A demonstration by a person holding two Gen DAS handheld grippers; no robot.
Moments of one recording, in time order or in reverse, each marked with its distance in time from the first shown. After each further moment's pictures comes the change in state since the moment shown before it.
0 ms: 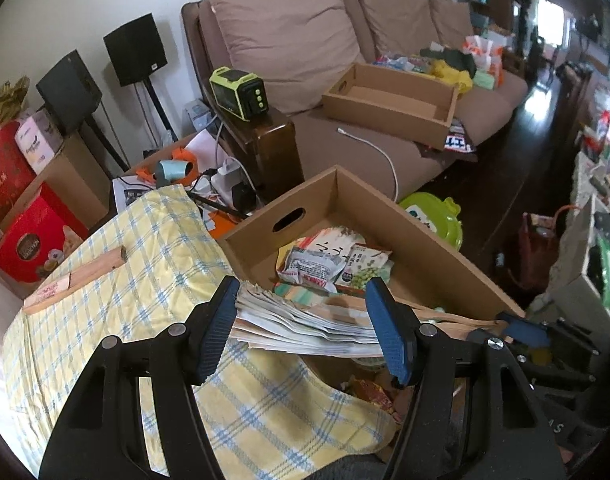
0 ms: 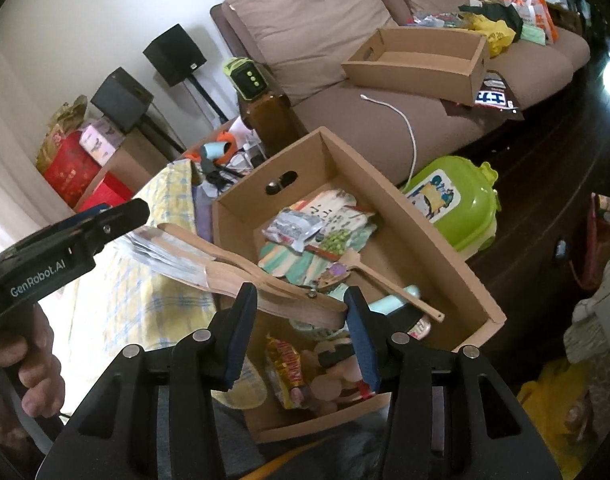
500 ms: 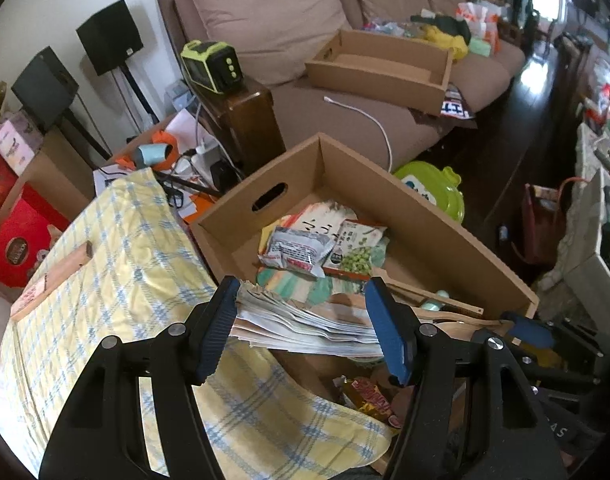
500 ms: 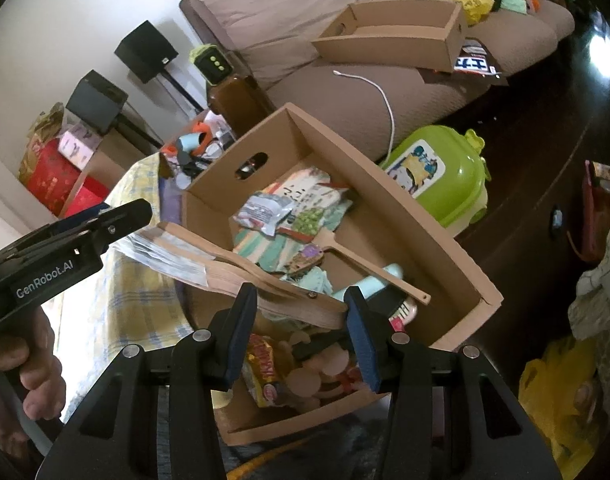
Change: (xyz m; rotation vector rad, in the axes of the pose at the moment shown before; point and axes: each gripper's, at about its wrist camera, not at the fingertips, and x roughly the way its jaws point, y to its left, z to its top) left arm 0.047 -0.024 -0.002 0.048 0.103 -0.018; right arm 0.024 -0.033 -0.009 0.085 0.056 -0.019
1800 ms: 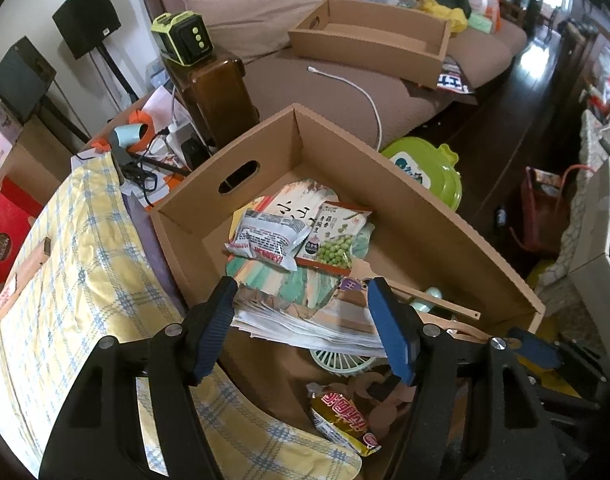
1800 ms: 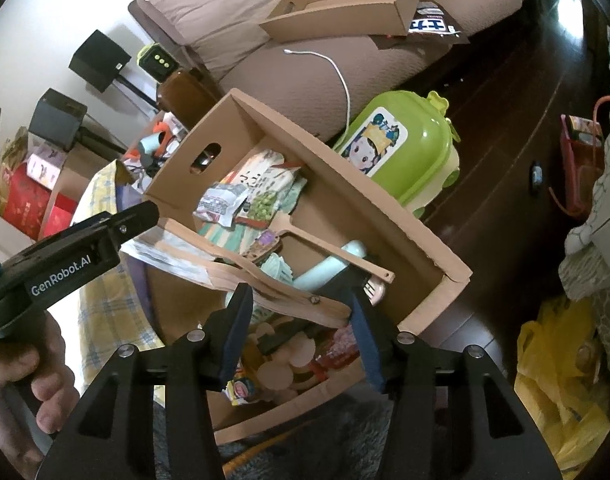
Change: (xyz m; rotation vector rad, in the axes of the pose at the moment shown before) left arm 0.042 -0.029 0.010 0.007 0.095 -0.015; right arm 0.012 -0.034 -0.002 0.136 0.069 -0.064
